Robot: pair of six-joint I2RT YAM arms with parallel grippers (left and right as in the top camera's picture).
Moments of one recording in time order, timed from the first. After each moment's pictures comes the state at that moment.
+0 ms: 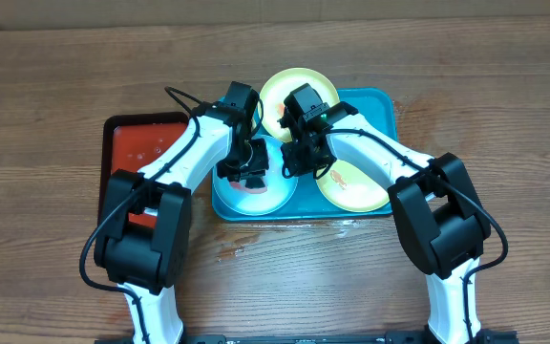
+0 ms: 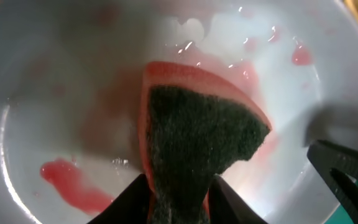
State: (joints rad) left arm -0.33 2.01 1.39 -0.85 0.17 -0.46; right arm 0.54 2.15 1.56 -0.76 -0.20 0.20
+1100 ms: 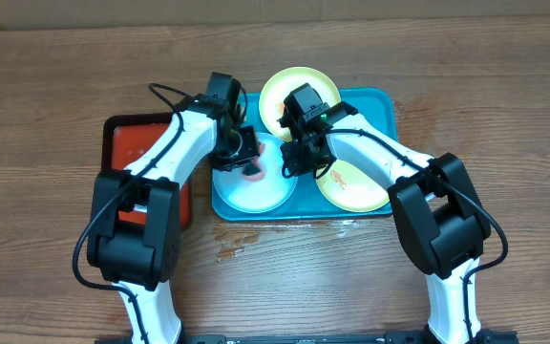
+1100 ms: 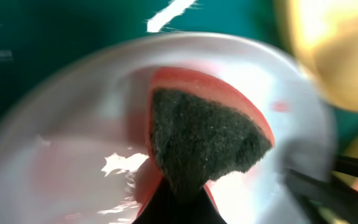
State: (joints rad) left arm -0.26 2.01 1.41 -0.78 0.26 -0.45; right arm 0.54 2.15 1.56 -0.75 -0.20 0.20
